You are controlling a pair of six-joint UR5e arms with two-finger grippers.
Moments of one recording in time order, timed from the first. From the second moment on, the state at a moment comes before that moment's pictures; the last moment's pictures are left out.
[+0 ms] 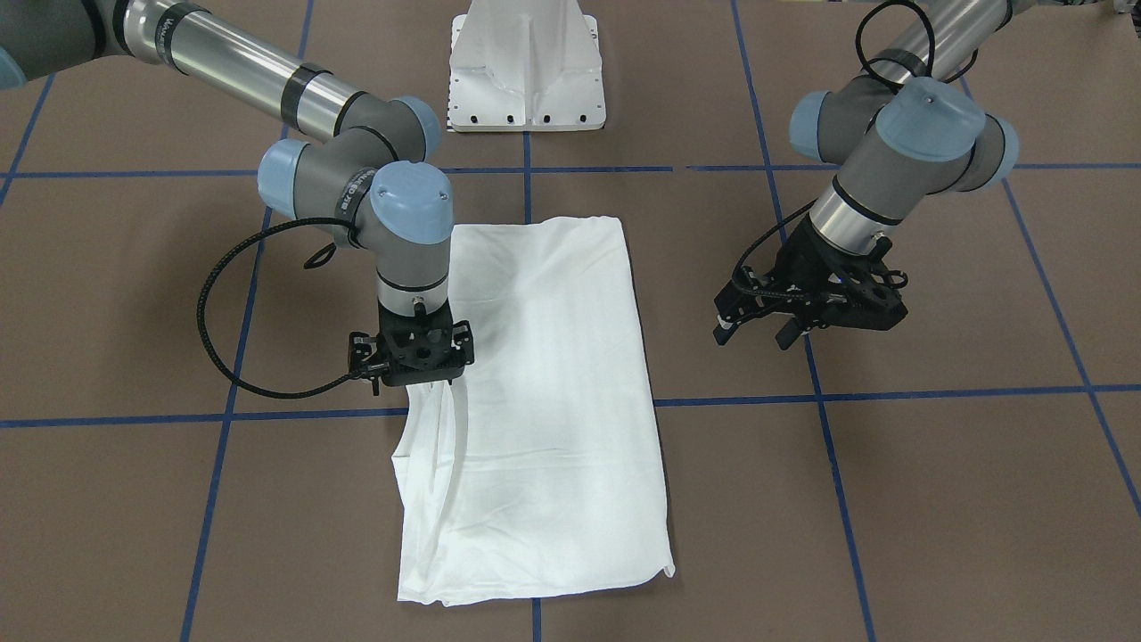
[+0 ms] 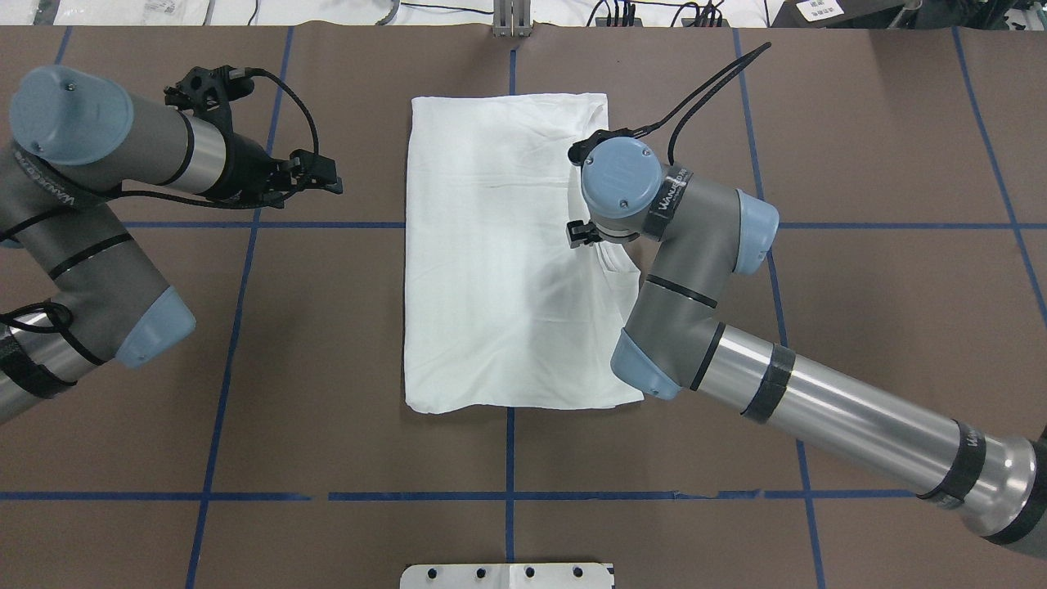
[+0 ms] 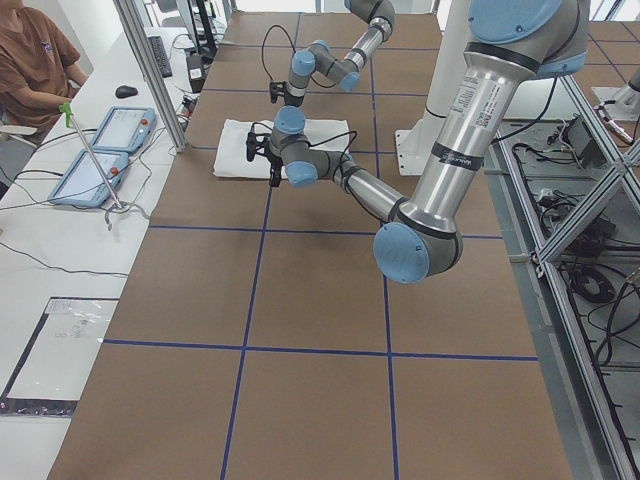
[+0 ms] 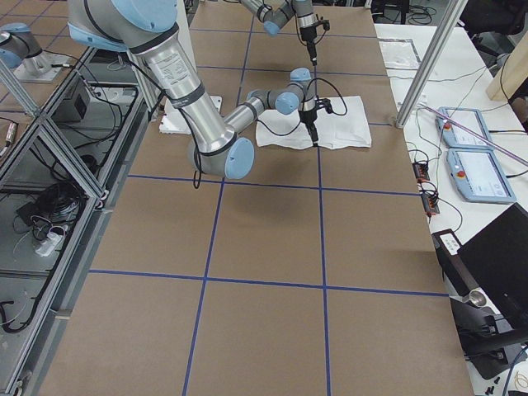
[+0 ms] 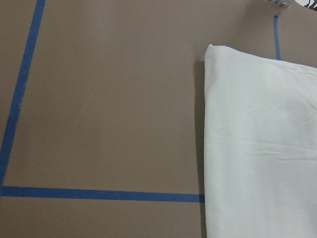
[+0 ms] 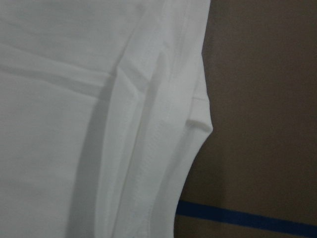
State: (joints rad) left arm -0.83 -1.97 -1.64 -2.21 -2.01 -1.25; right arm 0.62 -0.85 1.38 -1.46 1.65 0.88
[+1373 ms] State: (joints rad) left arm -0.64 -1.92 -1.77 -2.21 -1.98 -1.54; right arm 0.73 -1.10 1.81 -1.45 1.94 0.99
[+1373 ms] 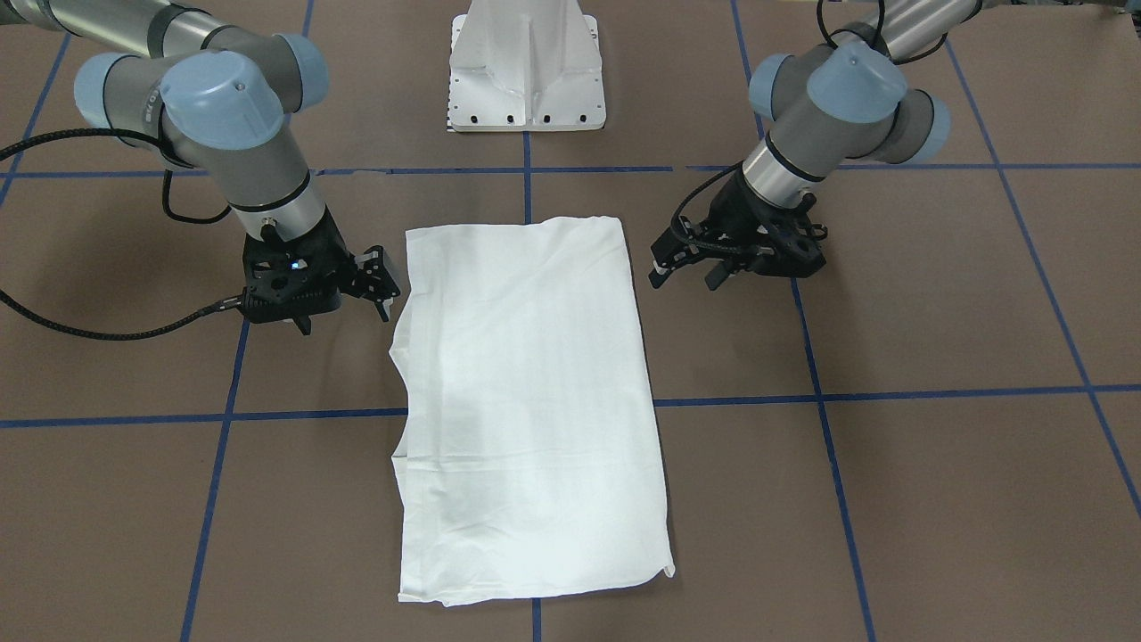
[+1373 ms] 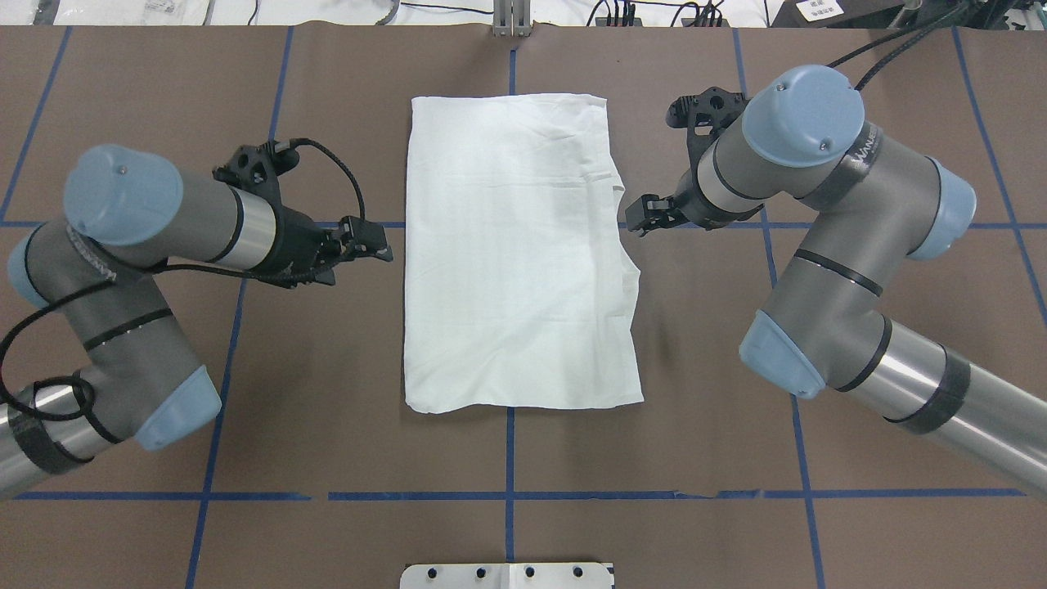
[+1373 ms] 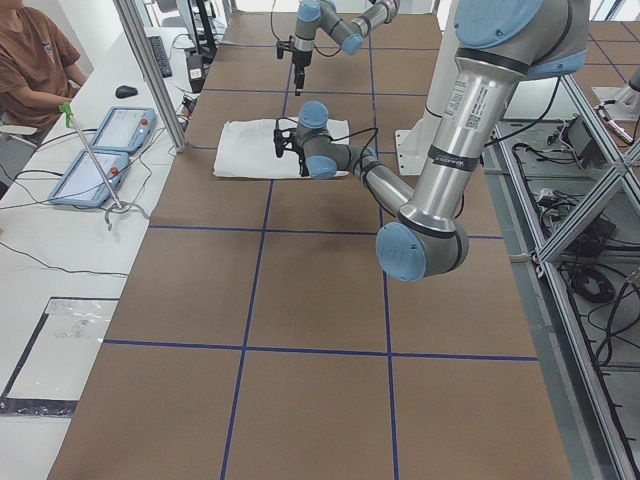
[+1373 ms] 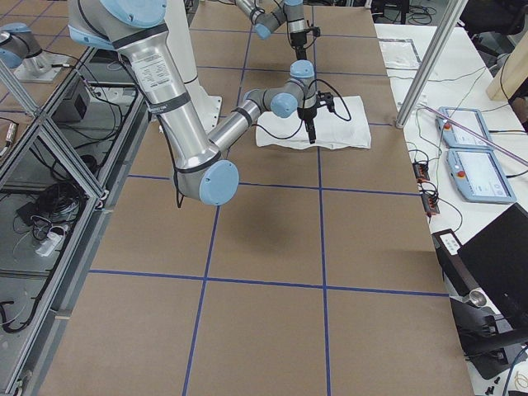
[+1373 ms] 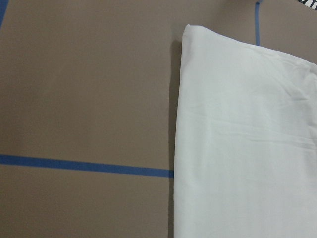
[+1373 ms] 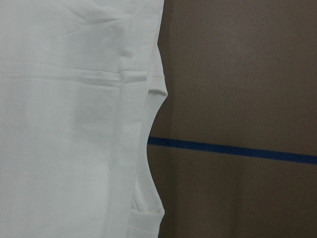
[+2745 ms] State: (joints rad) left arm -0.34 -1.96 -1.82 -1.96 -1.73 -1.86; right arm 0.71 -1.19 1.92 -1.45 1.95 1.07
